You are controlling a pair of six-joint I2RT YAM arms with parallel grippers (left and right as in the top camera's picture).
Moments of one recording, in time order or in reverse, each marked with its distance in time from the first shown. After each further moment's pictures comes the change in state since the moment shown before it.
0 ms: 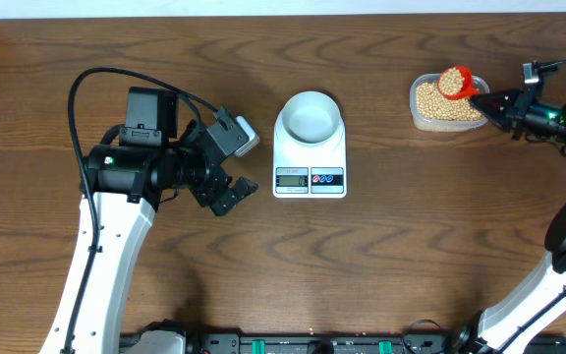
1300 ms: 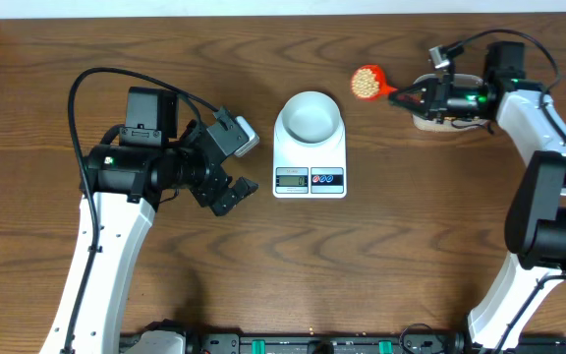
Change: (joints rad) left arm 0.000 0.000 0.000 0.000 0.000 0.000; right arm 0.347 0.000 0.000 0.124 -0.085 0.064
